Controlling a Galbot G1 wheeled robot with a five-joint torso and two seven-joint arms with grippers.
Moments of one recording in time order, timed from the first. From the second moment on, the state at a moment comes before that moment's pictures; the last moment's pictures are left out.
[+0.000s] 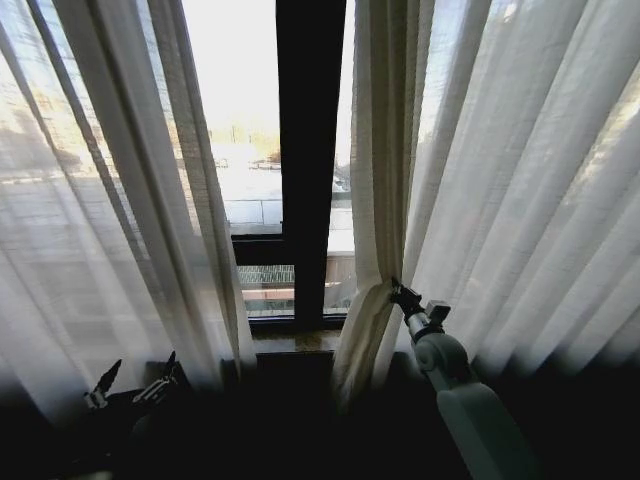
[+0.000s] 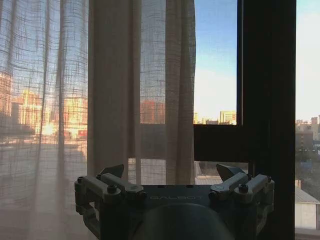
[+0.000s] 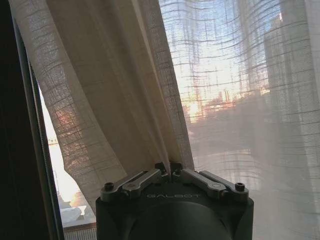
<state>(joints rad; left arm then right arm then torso) 1.93 -1.53 -0.97 -2.50 -0.37 0.05 0.06 -0.93 1.14 0.44 1.82 0.59 -0.29 0.25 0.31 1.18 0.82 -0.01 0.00</state>
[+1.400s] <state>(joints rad) 1.93 -1.53 -0.97 -2.50 -0.38 0.05 0.08 -0.96 1.13 0.49 1.83 0.59 -0.29 0.24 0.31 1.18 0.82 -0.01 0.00</state>
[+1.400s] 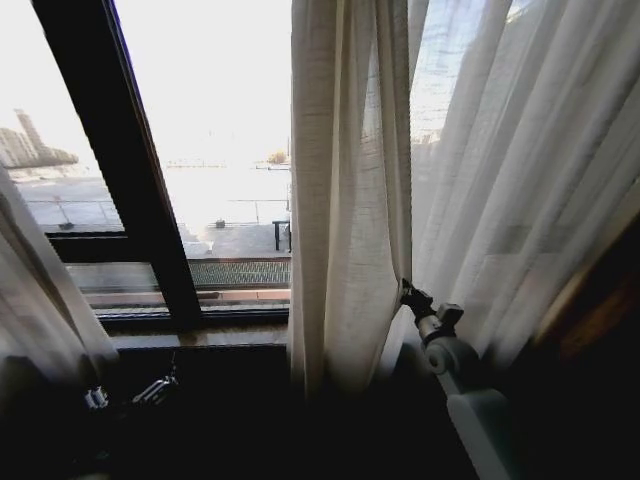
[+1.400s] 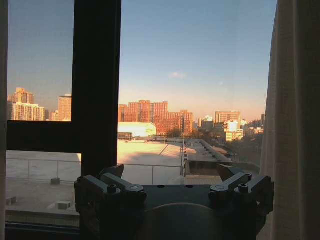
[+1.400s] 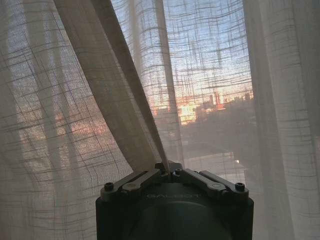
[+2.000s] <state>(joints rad) 1.93 -1.53 -0.97 -2.50 -0.38 0.05 0.08 -0.95 1.12 0.48 1.83 0.59 -0.29 0.24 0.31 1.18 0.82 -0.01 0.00</state>
